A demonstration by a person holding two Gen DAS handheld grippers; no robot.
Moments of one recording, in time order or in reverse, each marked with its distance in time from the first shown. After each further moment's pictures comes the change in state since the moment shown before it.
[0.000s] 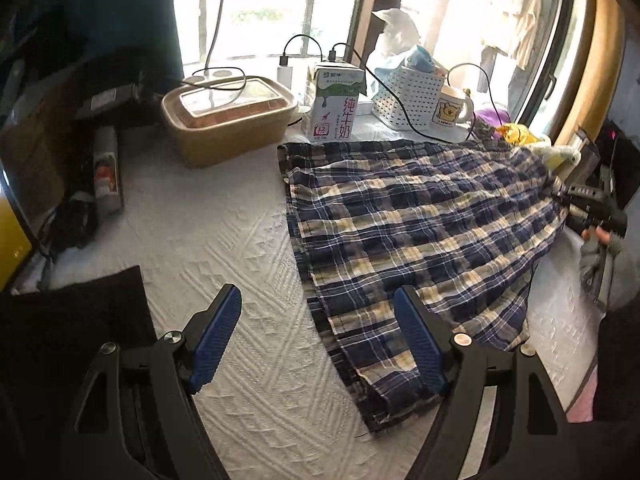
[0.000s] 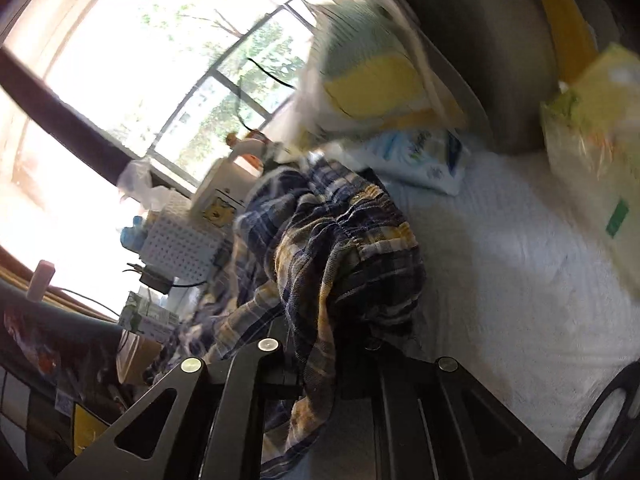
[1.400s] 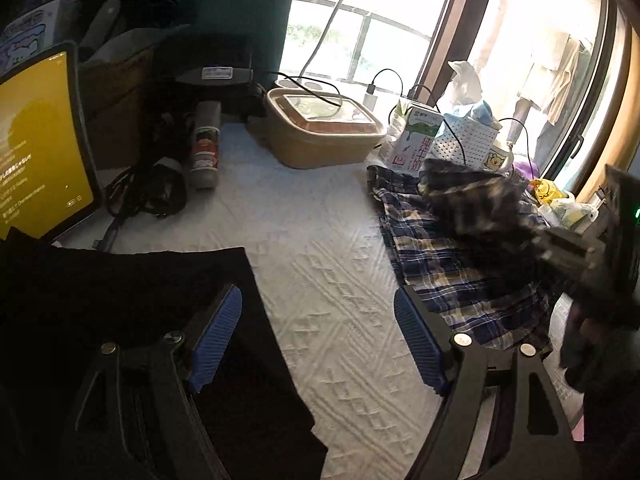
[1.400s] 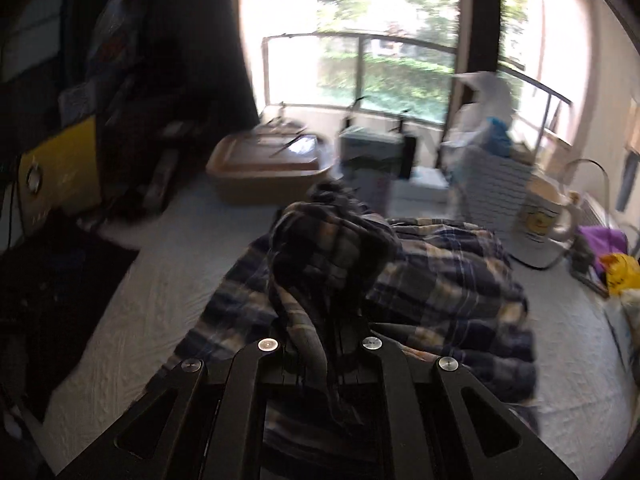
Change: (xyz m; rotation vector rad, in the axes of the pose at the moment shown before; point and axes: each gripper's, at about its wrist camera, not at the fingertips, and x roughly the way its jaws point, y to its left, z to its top) left arm -0.033 0.084 -0.019 -0.158 -0.096 0.040; right arm 0.054 0.297 -0.242 -1.094 0.125 0.047
